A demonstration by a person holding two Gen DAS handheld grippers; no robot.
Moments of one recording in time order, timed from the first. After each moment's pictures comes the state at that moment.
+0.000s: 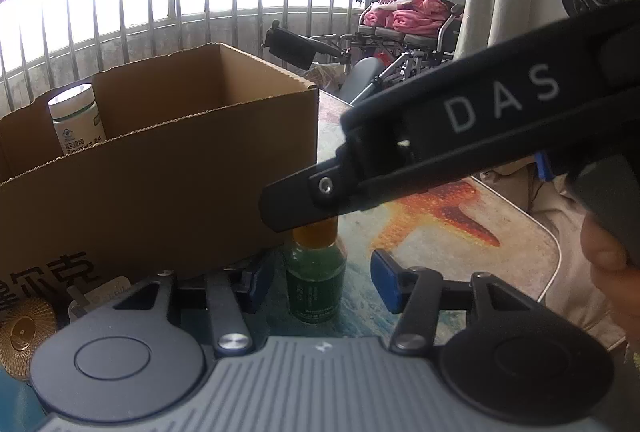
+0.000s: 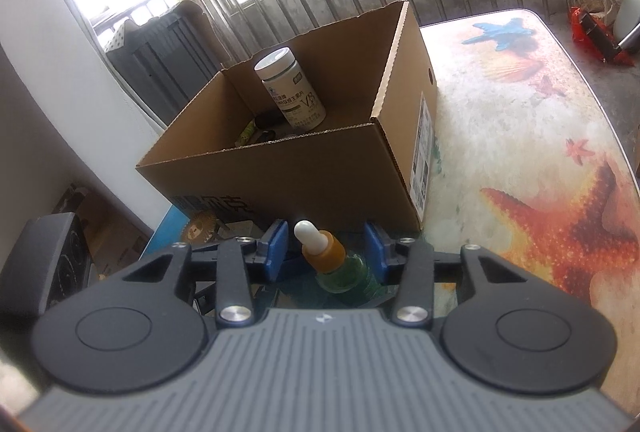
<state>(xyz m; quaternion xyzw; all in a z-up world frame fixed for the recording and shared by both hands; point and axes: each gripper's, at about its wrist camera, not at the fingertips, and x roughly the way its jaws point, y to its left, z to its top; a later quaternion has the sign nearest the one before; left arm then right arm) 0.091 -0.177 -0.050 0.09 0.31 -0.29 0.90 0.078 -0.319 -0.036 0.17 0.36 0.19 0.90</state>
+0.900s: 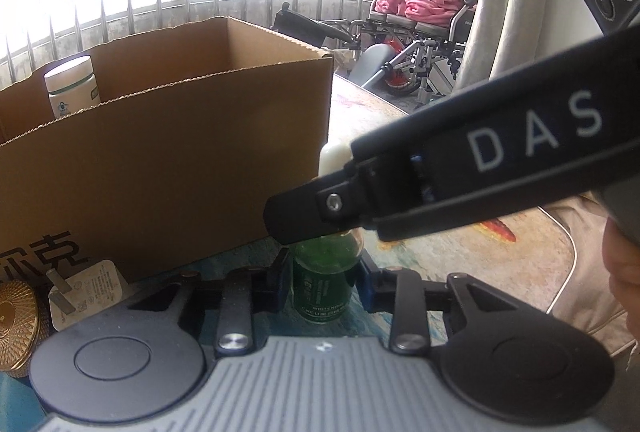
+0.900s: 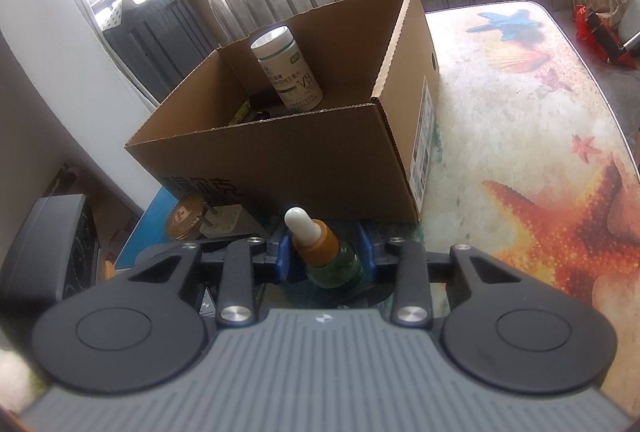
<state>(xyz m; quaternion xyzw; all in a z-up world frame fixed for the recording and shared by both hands) 0.111 -0.176 -0.062 0.08 0.33 -0.28 0.90 0.085 -0.314 -0.045 0.15 0.38 0.19 0.89</state>
